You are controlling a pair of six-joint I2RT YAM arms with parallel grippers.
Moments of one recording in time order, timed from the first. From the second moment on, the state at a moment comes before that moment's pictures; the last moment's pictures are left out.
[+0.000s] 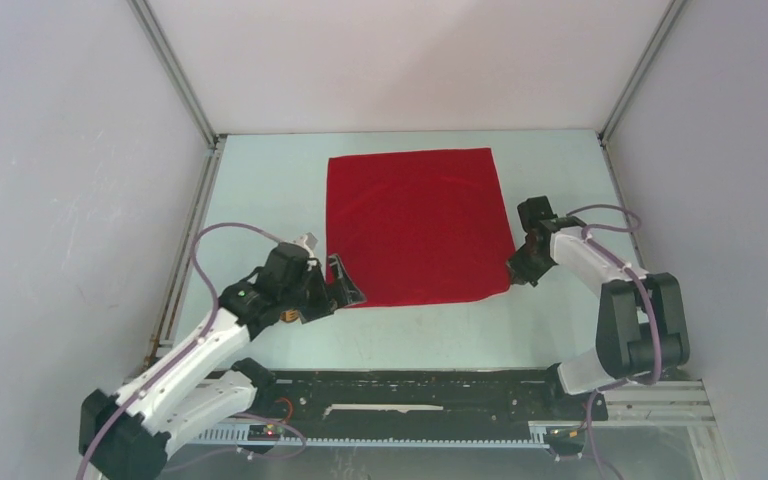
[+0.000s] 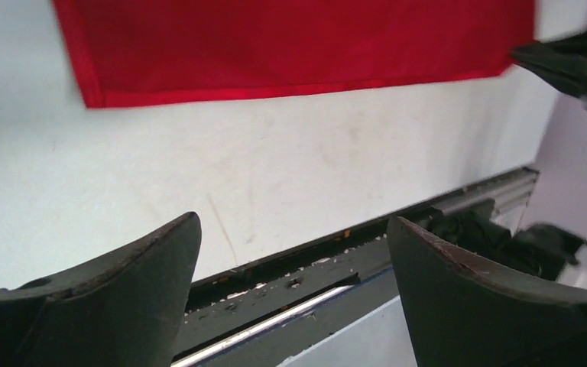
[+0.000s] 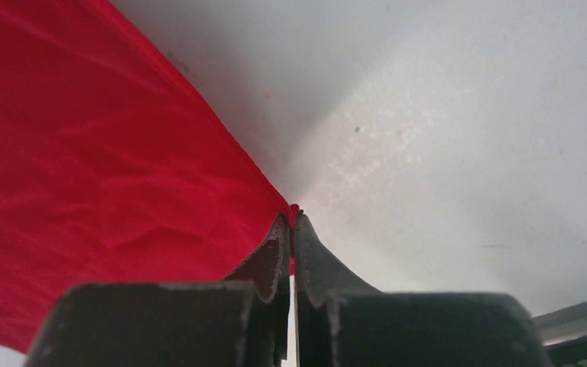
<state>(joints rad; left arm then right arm) -0.55 0.82 0.63 -0.58 0.19 -0.83 0.15 1.51 0.91 -0.74 0.12 1.01</state>
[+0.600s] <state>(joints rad) -0.63 1.45 0.93 -0.95 -0.21 -1.40 0.20 1.41 0.80 -0.81 0.19 1.07</state>
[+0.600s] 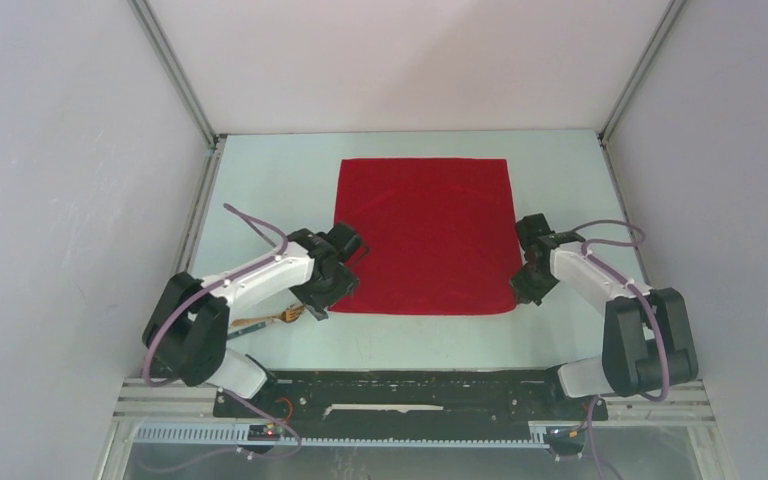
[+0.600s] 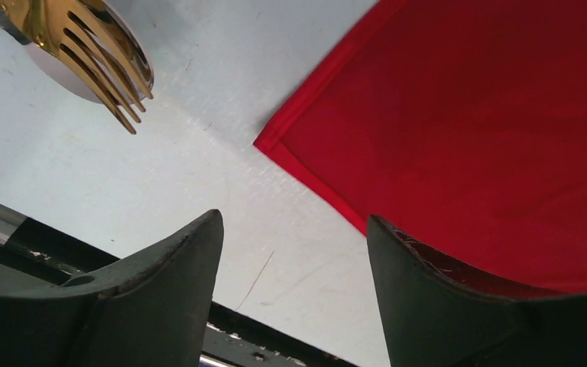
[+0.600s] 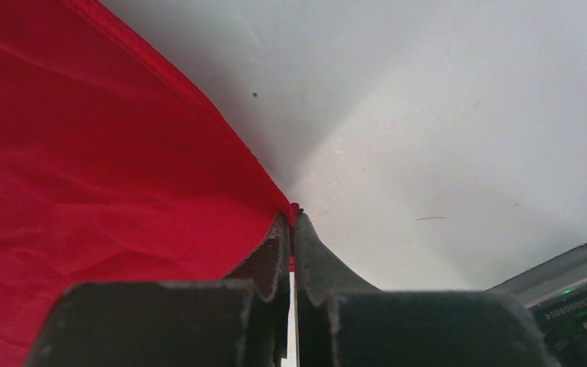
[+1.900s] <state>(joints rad) -0.76 1.70 1.02 -0.90 -0.19 -1.51 -0.05 1.21 0.66 -0.69 0.12 0.87</state>
